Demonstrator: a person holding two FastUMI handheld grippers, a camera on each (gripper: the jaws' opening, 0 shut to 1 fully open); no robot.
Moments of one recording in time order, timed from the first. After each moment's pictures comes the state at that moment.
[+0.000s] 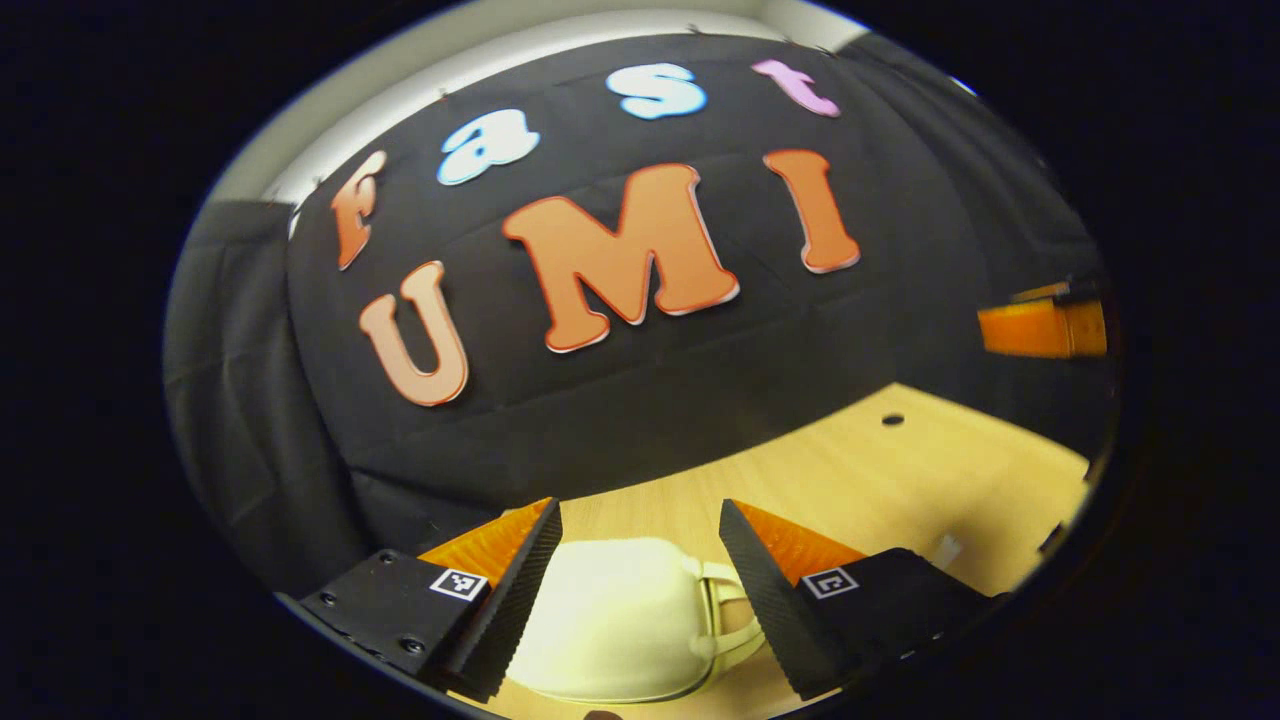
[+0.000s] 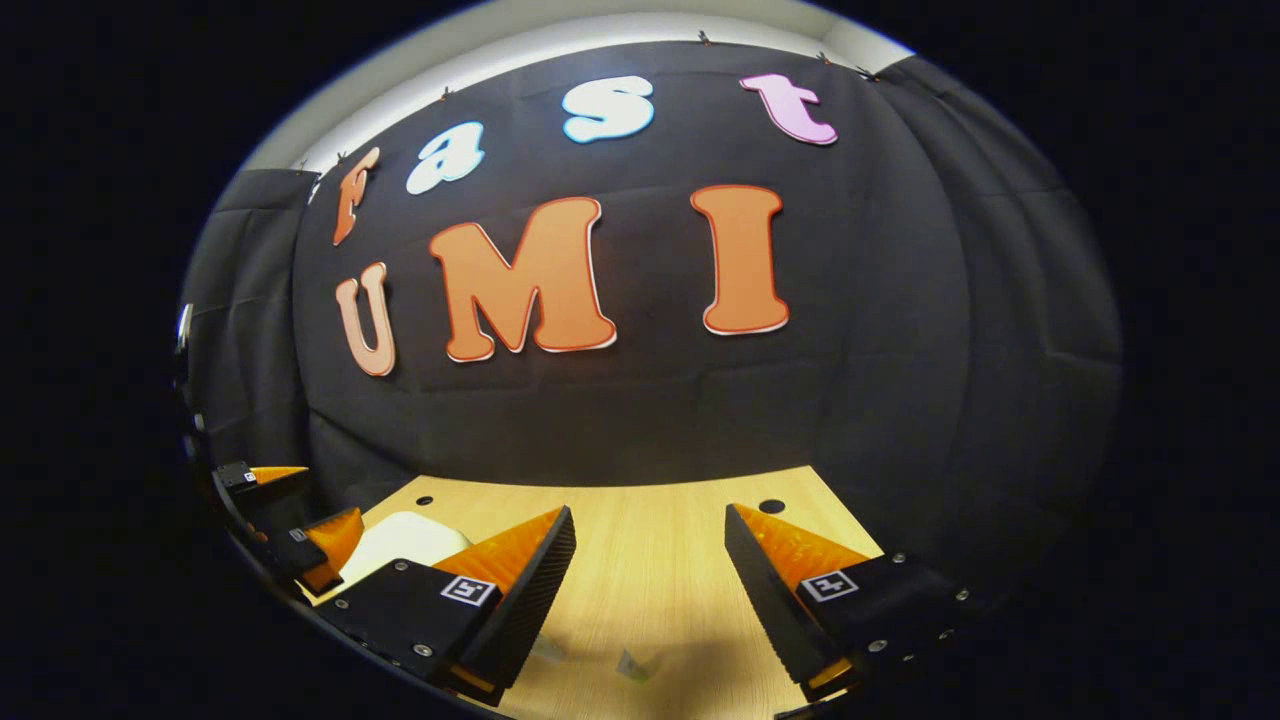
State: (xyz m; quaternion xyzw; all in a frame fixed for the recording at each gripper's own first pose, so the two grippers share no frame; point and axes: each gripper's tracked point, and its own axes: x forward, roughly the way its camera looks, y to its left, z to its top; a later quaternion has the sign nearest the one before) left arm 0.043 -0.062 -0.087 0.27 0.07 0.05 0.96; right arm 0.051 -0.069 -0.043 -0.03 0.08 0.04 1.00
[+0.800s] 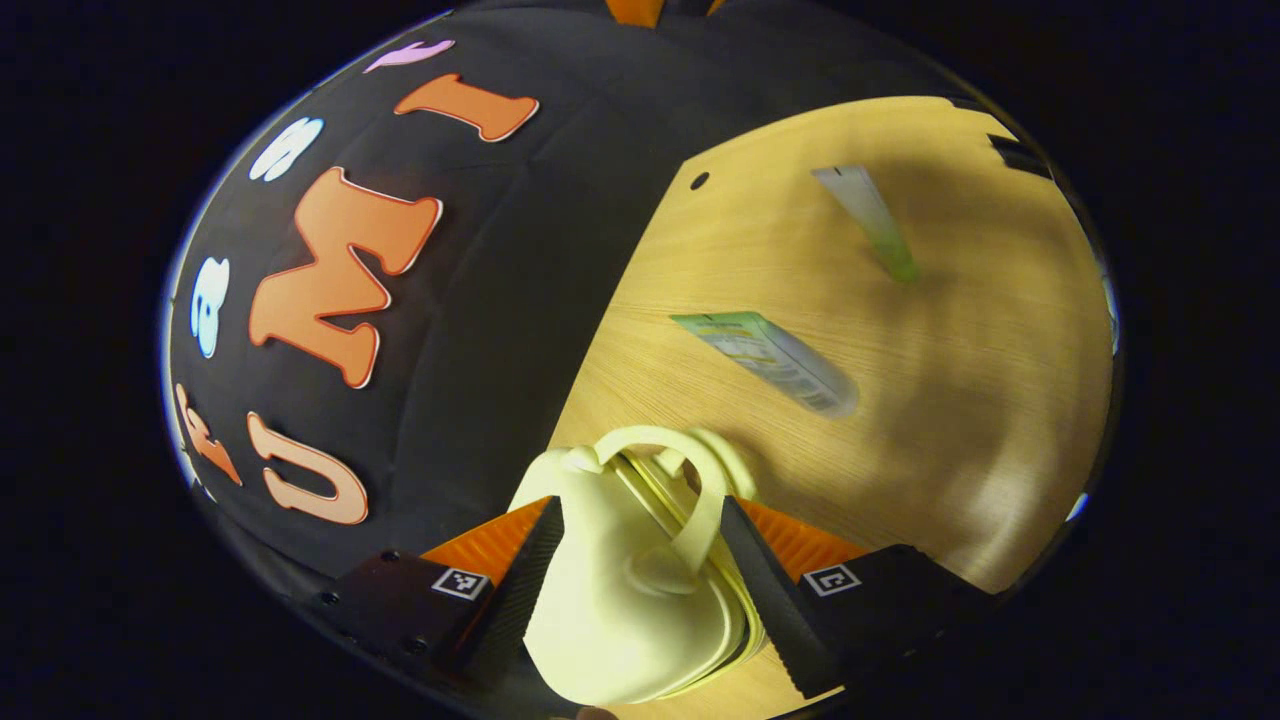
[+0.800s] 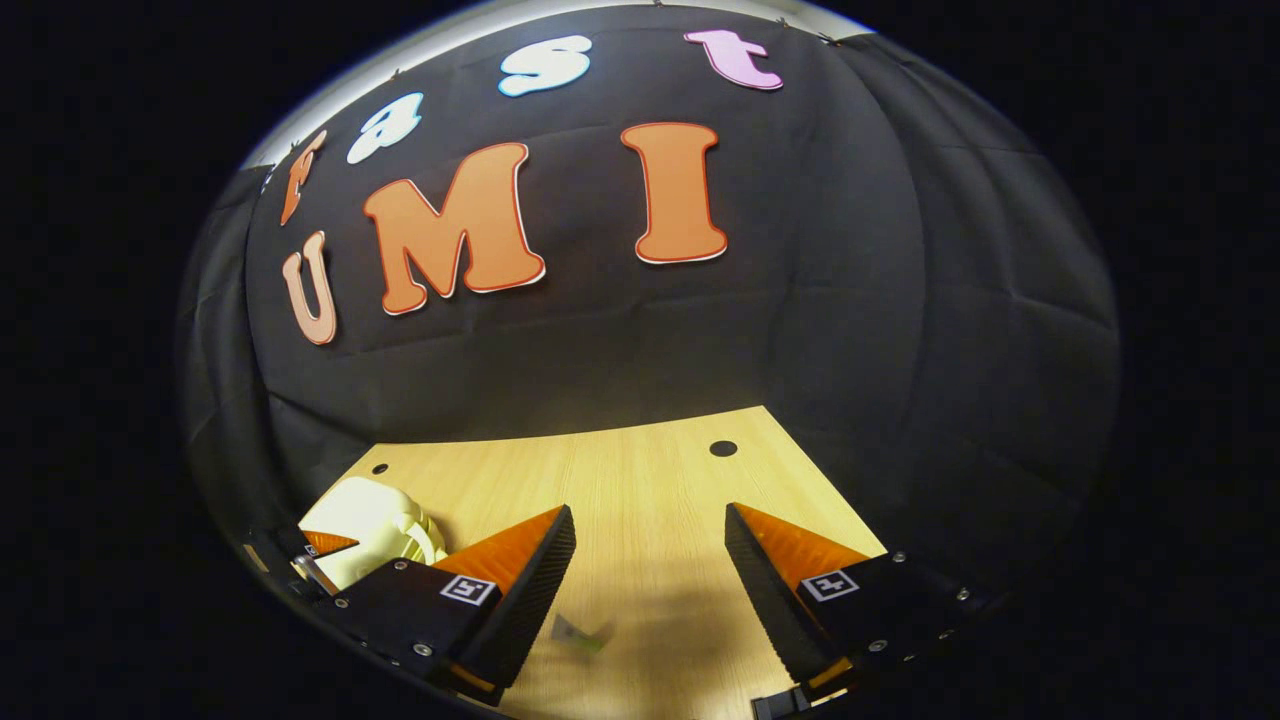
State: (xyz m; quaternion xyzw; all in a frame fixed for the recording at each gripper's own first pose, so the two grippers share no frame) left arm 0.059 -0.059 -0.273 0.58 0.23 -0.08 0.77; right arm 0.054 -0.130 -0.090 -0.01 0.15 -0.02 0.99
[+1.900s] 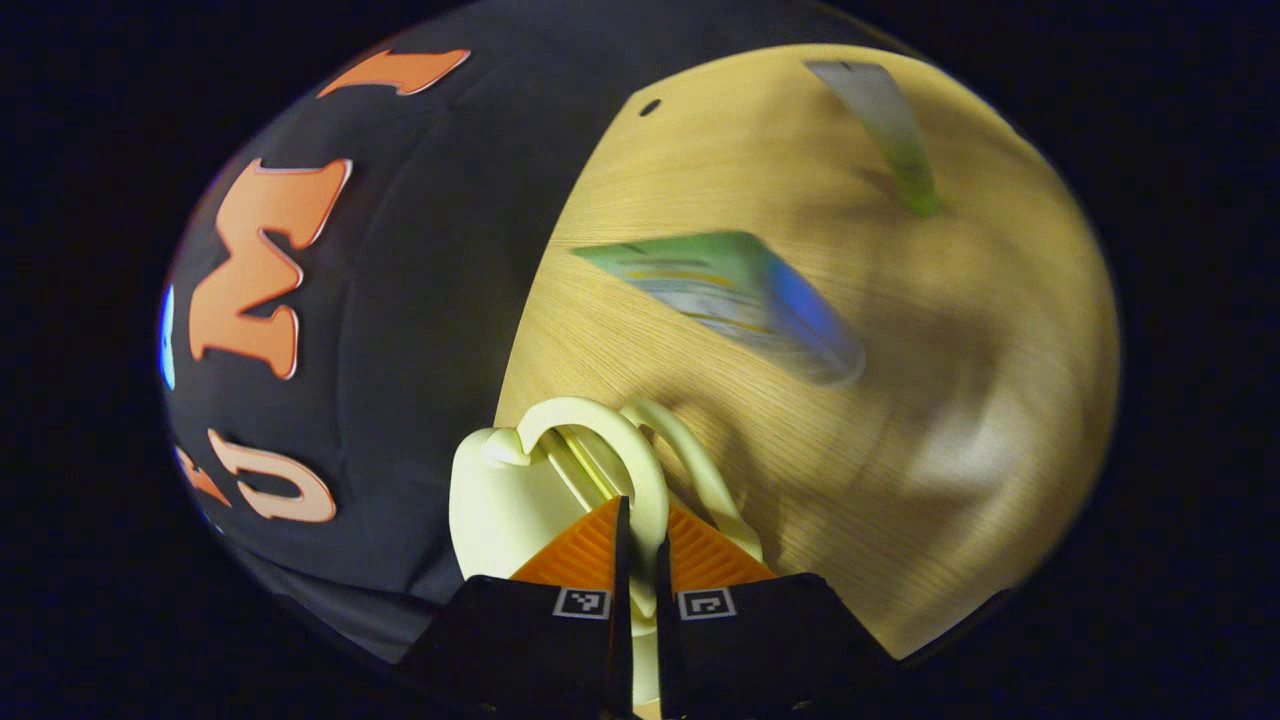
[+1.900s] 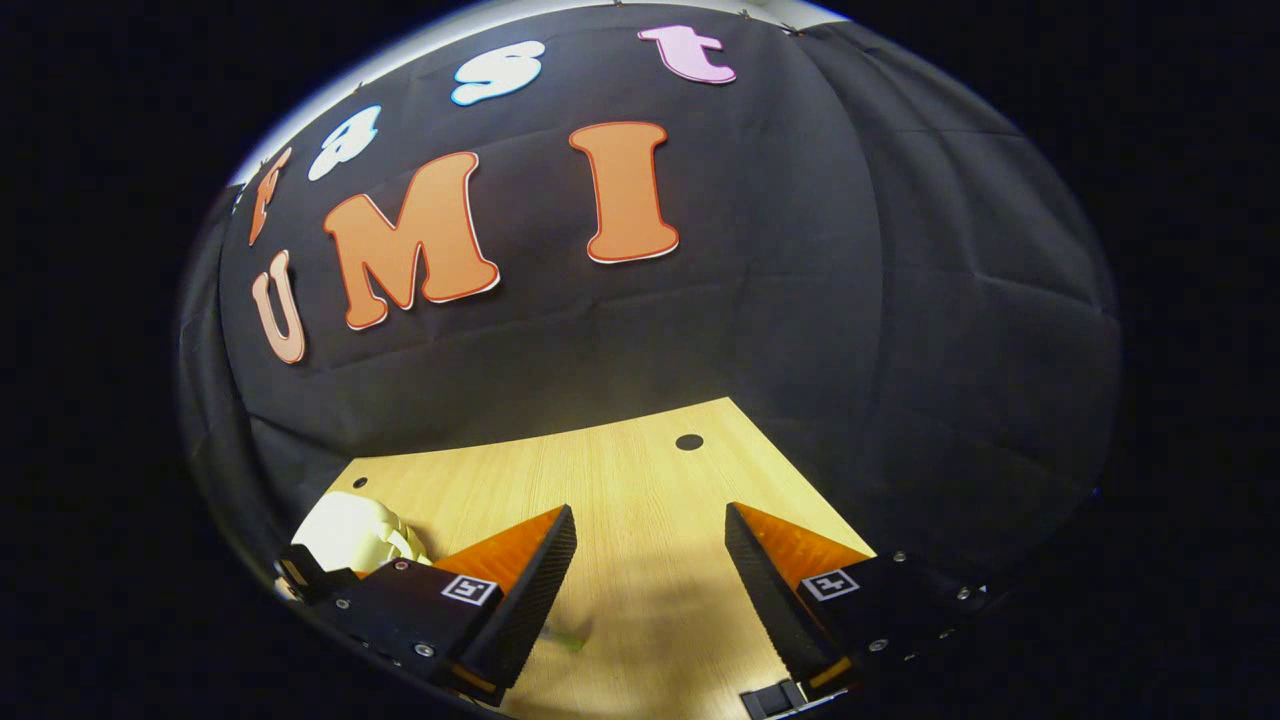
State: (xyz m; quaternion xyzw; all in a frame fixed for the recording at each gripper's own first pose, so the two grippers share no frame) left arm 0.086 -0.055 -0.310 0.55 0.35 -0.06 0.76; right arm 0.044 -0.152 -0.078 0.00 0.14 -0.06 0.99
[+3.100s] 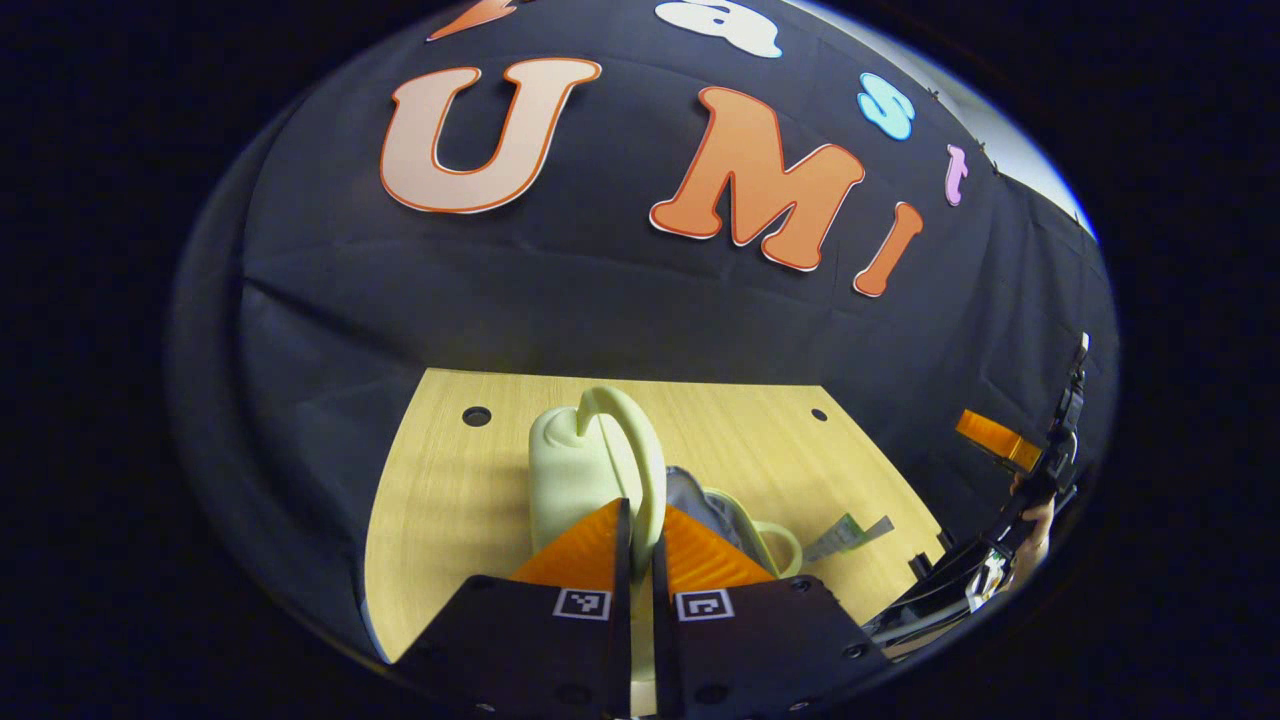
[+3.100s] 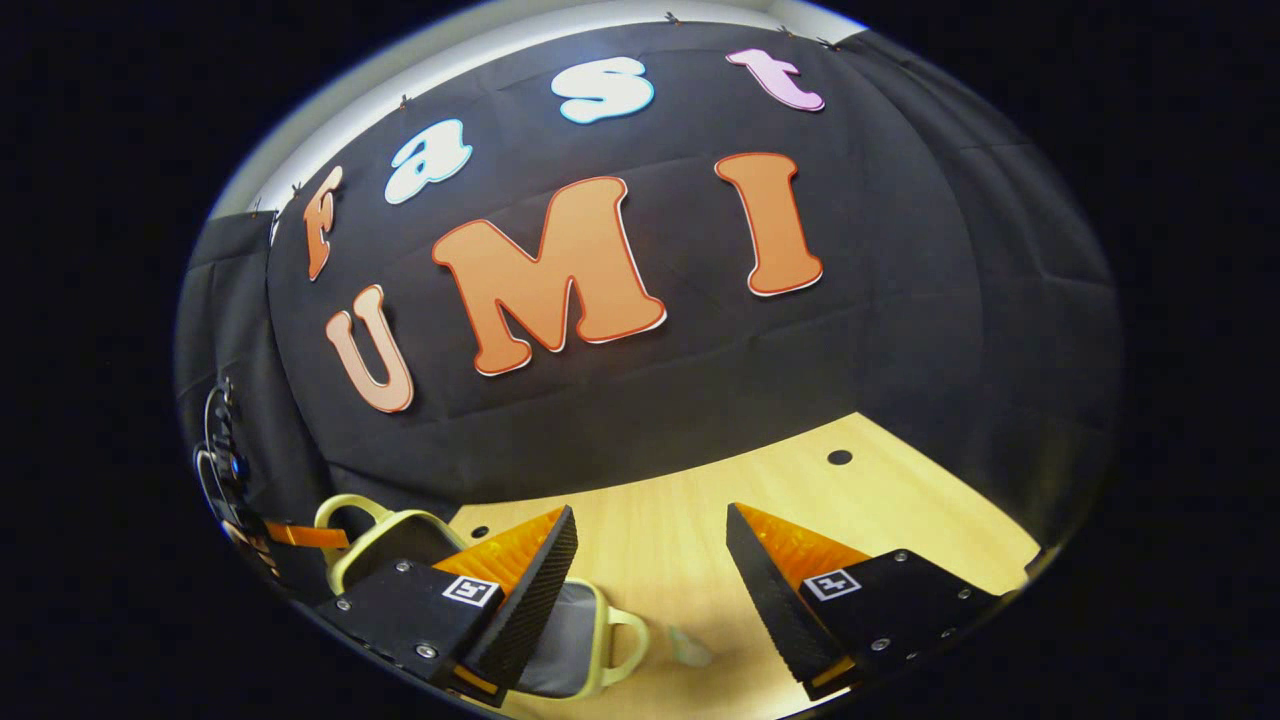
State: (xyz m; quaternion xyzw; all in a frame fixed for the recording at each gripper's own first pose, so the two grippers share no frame) left arm 0.159 0.203 -0.111 -0.03 0.27 -0.10 0.96; right arm 0.053 0.091 -0.039 0.08 0.10 0.04 0.99
